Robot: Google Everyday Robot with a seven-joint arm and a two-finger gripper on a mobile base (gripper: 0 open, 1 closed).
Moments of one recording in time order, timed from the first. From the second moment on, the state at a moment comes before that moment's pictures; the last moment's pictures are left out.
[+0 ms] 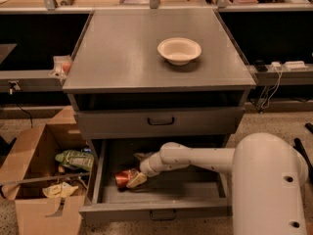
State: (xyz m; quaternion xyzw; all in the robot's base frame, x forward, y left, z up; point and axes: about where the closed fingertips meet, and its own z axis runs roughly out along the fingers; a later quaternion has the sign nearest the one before) arm 0.606 0.079 0.370 -0.59 0.70 0.22 0.32
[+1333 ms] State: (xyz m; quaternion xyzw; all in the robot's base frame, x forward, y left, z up) arm 0.521 0.101 0.500 -0.61 0.64 0.24 0.41
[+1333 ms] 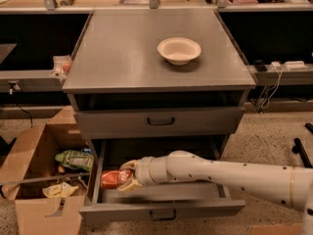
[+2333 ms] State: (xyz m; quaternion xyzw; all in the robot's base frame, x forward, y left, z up) arm 0.522 0.083 0.585 -0.60 0.59 0.25 0.48
